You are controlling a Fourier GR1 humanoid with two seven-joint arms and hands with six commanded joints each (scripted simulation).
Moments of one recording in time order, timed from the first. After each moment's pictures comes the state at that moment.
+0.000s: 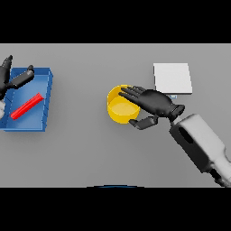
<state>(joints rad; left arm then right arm) -0.62 0.87 -0.63 -1.16 0.25 0.28 0.49 -0.52 -0.38 0.50 -1.35 0.72 0.33 -0.16</state>
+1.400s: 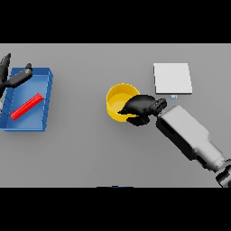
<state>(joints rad) -0.63 0.89 -0.63 -1.18 0.26 0.26 0.49 -0.70 -0.32 0.67 -1.09 0.79 0.53 -0.19</state>
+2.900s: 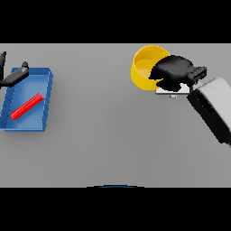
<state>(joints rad) -0.62 0.93 -0.62 -1.23 0.25 0.28 0.53 -0.82 -0.58 0.51 -1.25 0.67 0.58 -0.07</state>
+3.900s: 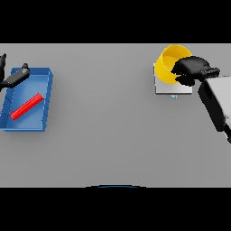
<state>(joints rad) -0.61 0.94 -0.63 -1.25 0.25 0.28 0.59 -0.93 -0.51 0.49 -0.60 0.71 0.28 -0.19</state>
